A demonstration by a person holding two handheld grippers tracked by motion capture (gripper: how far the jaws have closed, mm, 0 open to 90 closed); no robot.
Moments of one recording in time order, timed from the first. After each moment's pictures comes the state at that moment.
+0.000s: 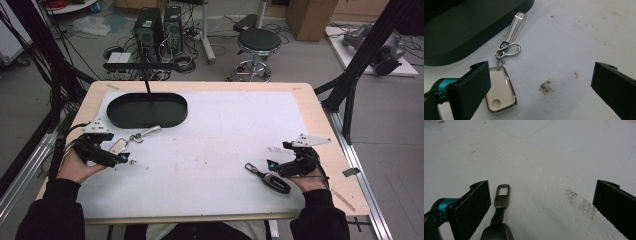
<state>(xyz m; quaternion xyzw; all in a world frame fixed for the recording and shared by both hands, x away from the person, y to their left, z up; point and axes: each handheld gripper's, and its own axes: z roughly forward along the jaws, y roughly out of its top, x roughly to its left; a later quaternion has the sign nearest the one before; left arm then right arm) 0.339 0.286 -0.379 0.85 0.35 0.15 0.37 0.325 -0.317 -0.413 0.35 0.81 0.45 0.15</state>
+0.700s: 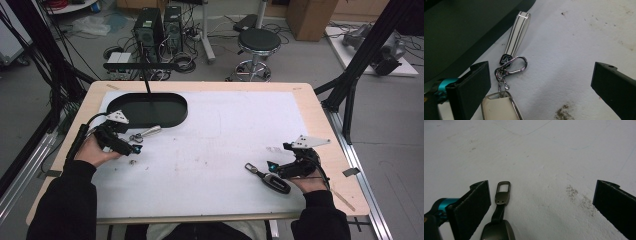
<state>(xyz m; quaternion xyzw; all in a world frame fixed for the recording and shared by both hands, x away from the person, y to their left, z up) 0.389 0.261 -0.395 0.87 0.34 0.12 0.32 0.322 -0.318 -0.414 0.34 0.81 0.44 0.16</state>
